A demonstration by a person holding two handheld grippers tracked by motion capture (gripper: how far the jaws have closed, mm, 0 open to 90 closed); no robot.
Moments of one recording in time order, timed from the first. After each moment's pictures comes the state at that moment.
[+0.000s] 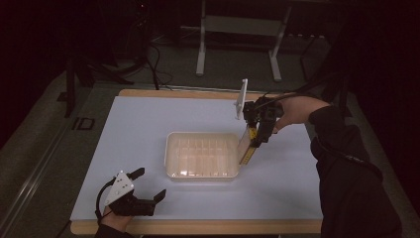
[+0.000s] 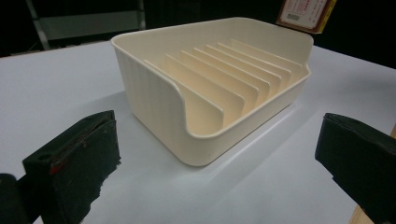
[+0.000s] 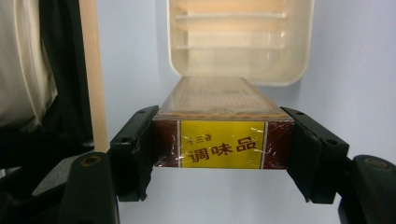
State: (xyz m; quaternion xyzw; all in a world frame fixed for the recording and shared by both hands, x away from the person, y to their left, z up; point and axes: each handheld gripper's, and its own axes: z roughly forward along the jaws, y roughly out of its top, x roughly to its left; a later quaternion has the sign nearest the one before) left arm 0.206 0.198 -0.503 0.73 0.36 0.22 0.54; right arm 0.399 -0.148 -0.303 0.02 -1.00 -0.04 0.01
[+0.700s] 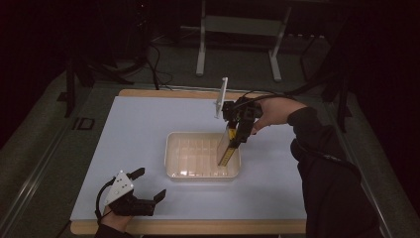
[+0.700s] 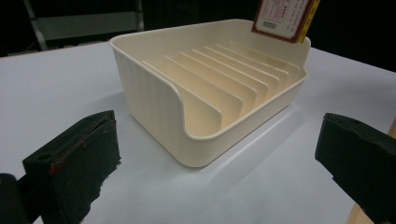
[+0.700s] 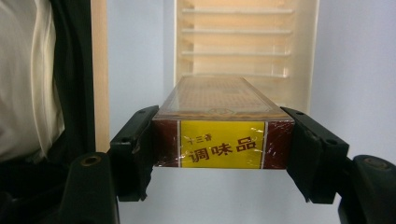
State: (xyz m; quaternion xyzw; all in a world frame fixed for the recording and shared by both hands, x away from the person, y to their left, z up) left arm 0.207 0.198 -0.502 0.73 0.36 0.22 0.54; right arm 0.398 -0.102 -0.308 0.03 -1.00 -0.08 0.03
